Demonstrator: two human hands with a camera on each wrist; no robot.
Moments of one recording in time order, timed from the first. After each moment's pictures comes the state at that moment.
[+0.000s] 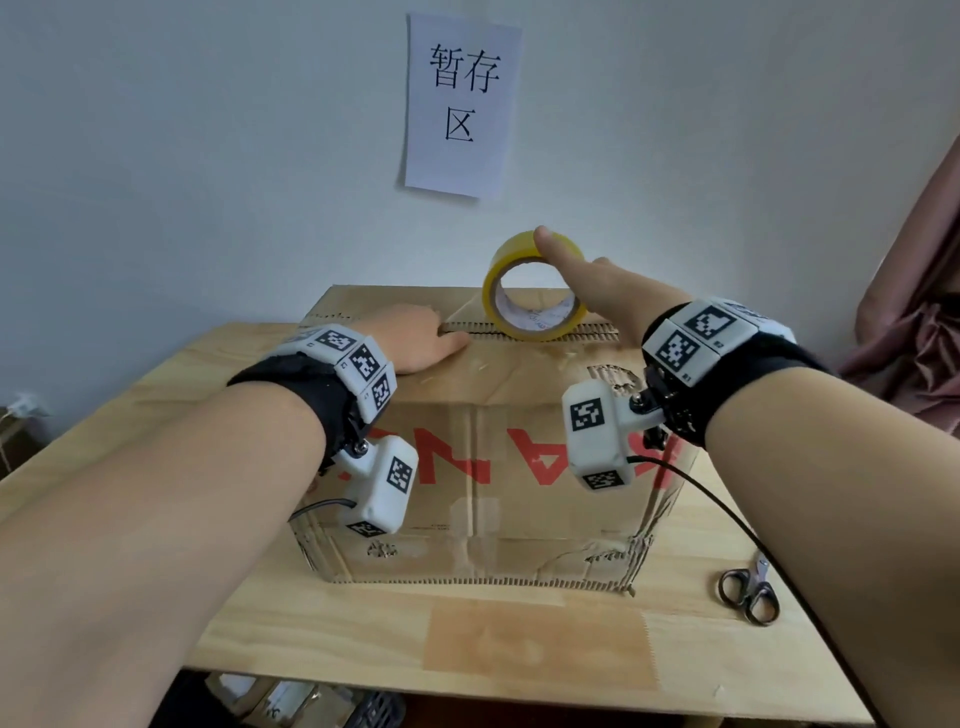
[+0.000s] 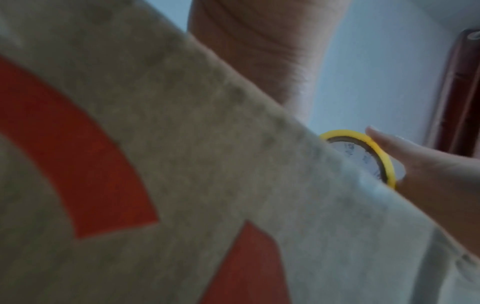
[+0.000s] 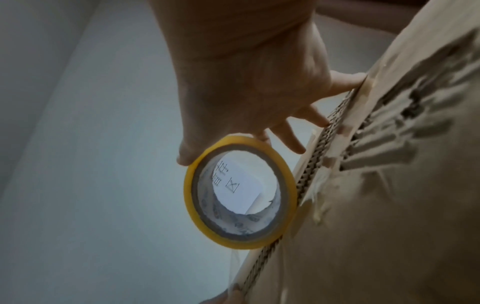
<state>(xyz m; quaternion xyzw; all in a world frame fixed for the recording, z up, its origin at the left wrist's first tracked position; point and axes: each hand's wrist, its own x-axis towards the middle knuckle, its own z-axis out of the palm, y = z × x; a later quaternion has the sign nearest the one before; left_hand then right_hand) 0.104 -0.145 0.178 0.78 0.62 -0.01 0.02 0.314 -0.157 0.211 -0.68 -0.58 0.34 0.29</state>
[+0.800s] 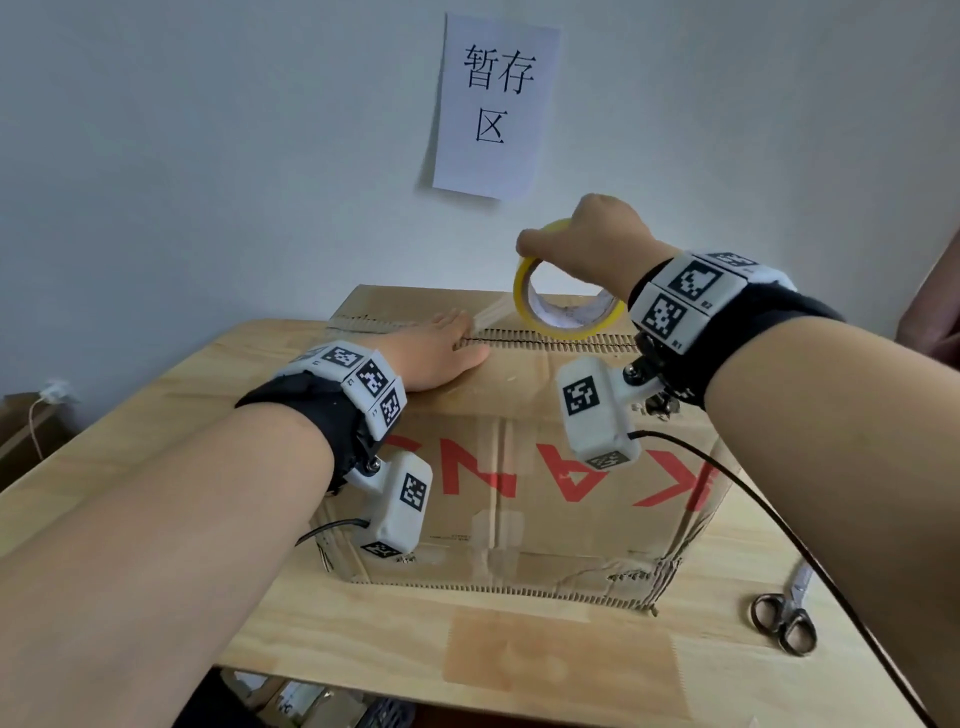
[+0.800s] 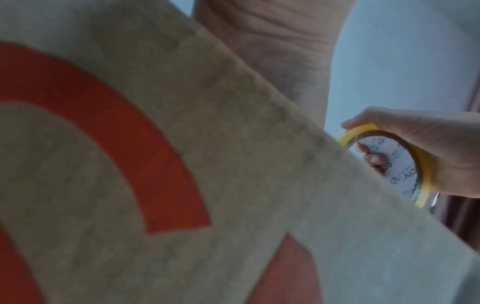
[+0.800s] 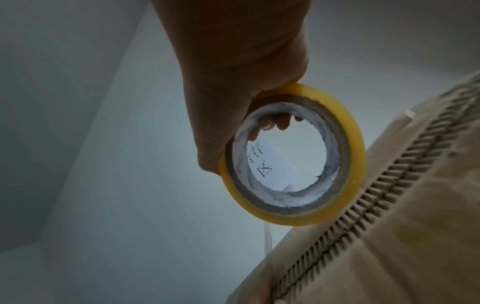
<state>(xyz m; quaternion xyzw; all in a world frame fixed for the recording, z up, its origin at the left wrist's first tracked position) 0.089 -0.164 0.177 0.78 0.62 -0.01 0.10 0.267 -0.137 0.247 -0.63 -0.71 0.06 0.30</state>
